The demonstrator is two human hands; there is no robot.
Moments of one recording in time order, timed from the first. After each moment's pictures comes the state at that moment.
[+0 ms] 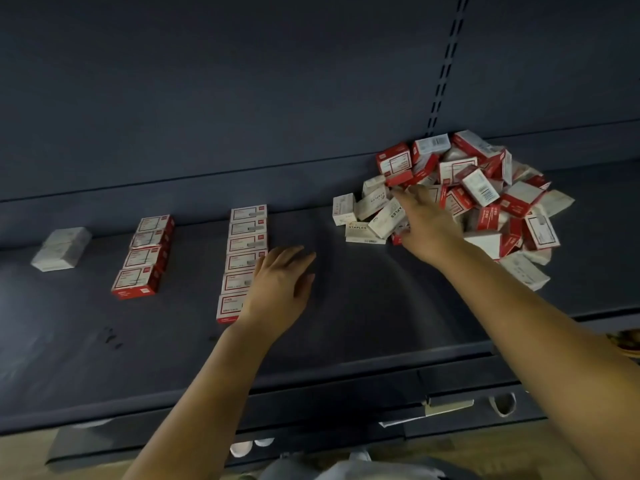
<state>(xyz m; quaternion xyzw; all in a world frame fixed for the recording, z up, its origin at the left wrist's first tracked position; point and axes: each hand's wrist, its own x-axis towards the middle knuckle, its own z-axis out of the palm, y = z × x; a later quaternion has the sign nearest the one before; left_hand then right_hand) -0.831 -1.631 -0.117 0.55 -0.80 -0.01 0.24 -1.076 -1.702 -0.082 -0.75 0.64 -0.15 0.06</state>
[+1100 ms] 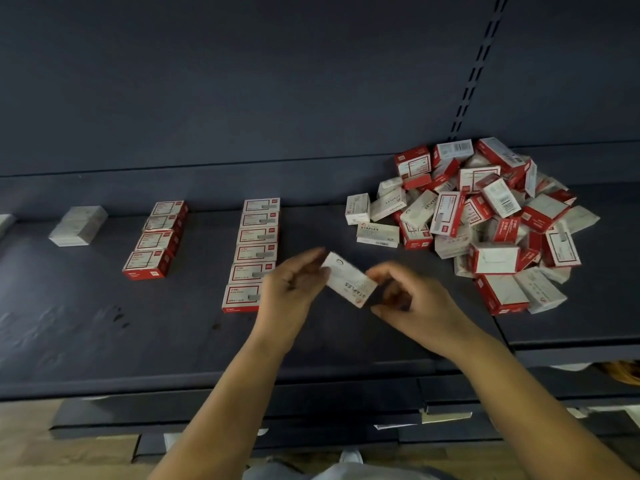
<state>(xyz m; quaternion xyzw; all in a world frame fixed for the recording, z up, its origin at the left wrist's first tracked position) -0.860 -1.598 -0.098 0.51 -0.50 -0.44 0.55 -1.048 -1.605 -0.088 -0.76 0.46 -0.30 0.34</state>
